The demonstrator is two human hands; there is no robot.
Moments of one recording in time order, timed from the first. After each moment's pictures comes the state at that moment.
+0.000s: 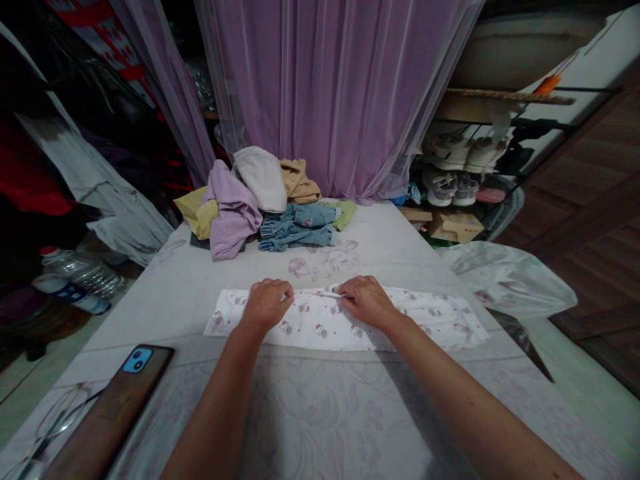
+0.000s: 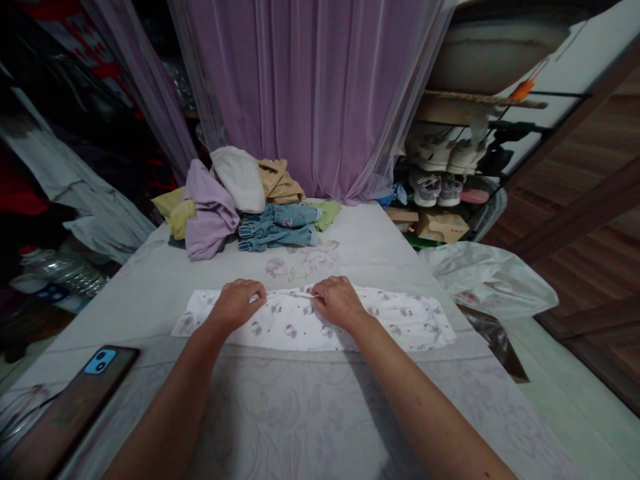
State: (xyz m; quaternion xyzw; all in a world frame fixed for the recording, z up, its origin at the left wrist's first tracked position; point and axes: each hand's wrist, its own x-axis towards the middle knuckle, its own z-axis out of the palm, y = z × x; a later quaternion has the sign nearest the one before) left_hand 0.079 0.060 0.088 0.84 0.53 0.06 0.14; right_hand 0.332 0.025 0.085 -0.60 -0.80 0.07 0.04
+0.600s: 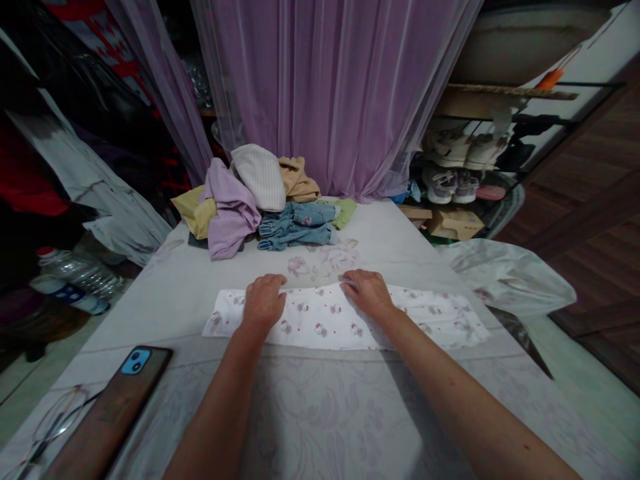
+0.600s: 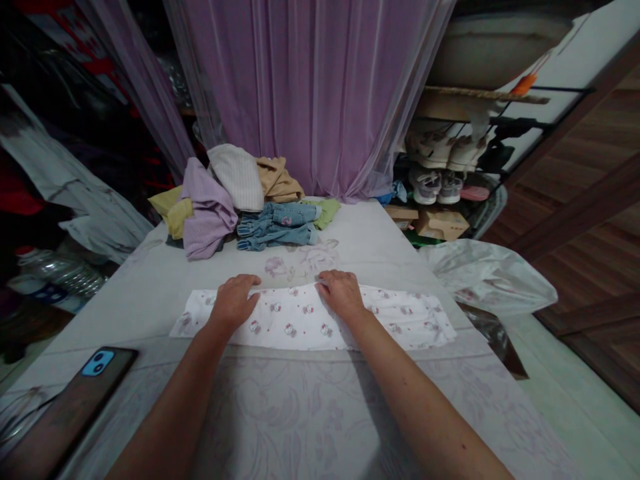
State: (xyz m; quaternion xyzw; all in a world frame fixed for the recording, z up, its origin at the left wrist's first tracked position) left_hand 0.080 0.063 0.074 0.80 0.59 0.11 0.09; right_hand 0.339 0.038 0.067 -0.69 -0.72 0.03 0.07
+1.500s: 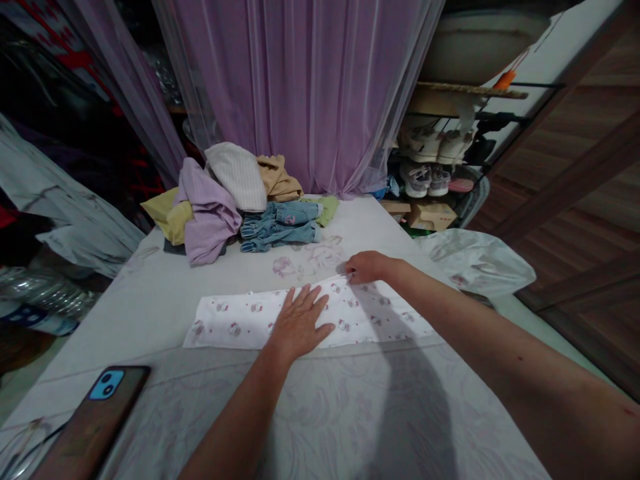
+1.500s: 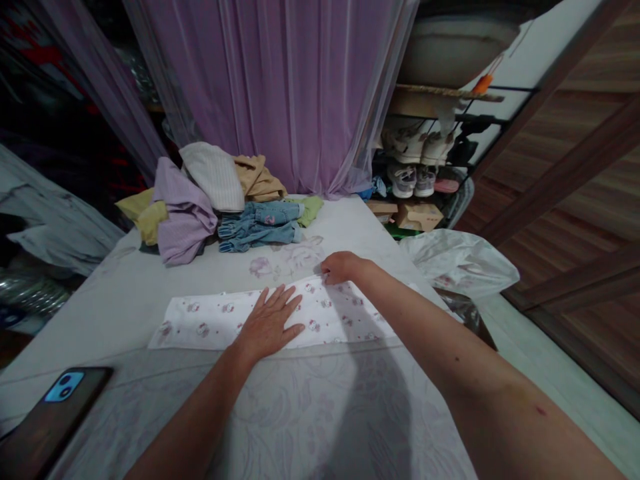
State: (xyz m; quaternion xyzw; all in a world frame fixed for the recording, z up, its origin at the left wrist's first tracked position) left_hand 0.145 0.024 0.031 0.92 0.37 0.08 0.10; right_hand 0.390 0.092 0.112 -0.57 -0.79 0.07 -0.23
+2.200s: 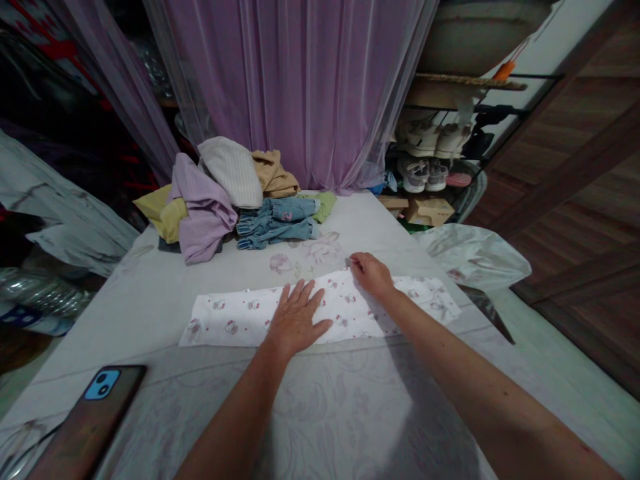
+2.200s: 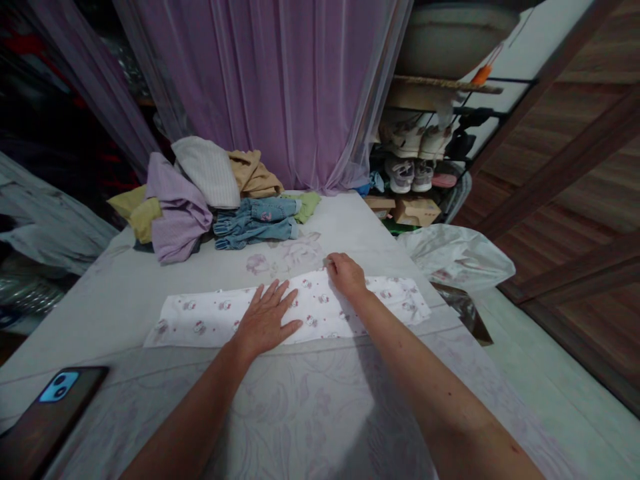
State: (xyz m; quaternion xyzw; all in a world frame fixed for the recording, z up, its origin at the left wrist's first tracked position) left_hand 0.147 0.024 0.033 0.91 0.40 0.07 0.09; right_hand 0.395 0.047 0.051 -0.75 -0.64 0.00 0.16
